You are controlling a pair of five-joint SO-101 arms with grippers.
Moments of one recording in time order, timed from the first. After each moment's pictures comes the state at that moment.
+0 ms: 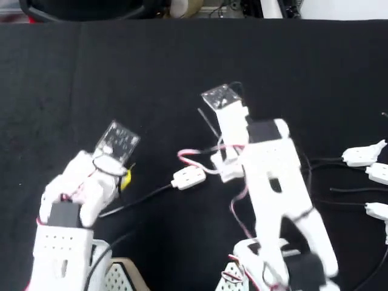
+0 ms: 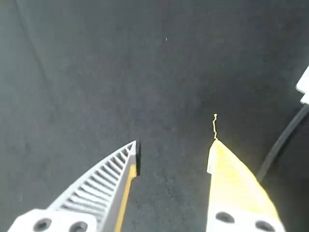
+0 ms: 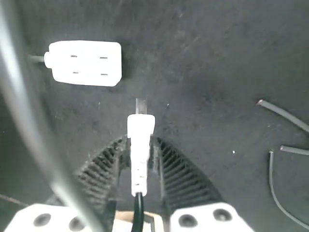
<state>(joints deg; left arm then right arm) -1.6 -75.4 74.3 56.4 -31.8 -11.5 -22.3 31.6 84.4 15.1</state>
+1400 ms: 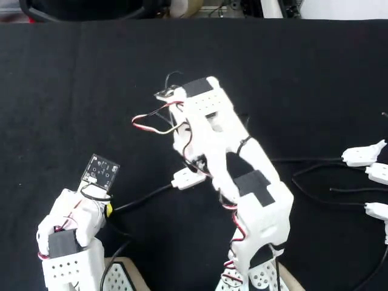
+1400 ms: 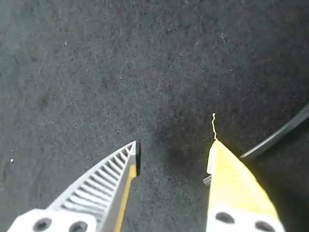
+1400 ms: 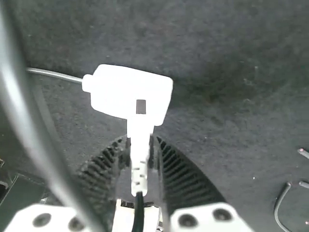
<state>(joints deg) -17.7 -104.1 95.2 74.4 -38.5 -23.8 21.0 -6.0 98.9 12.0</state>
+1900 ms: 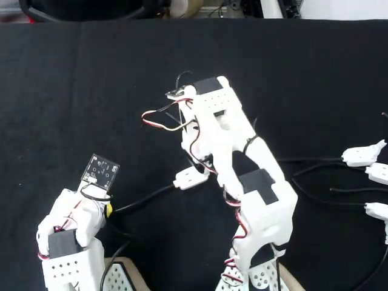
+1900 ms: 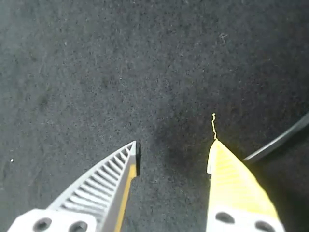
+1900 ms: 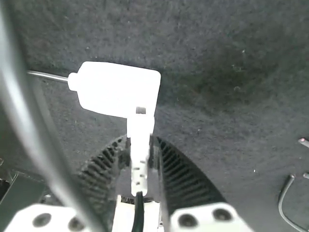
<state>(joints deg) -17.7 -104.1 95.2 74.4 -38.4 -20.6 21.0 -4.3 99.0 12.4</state>
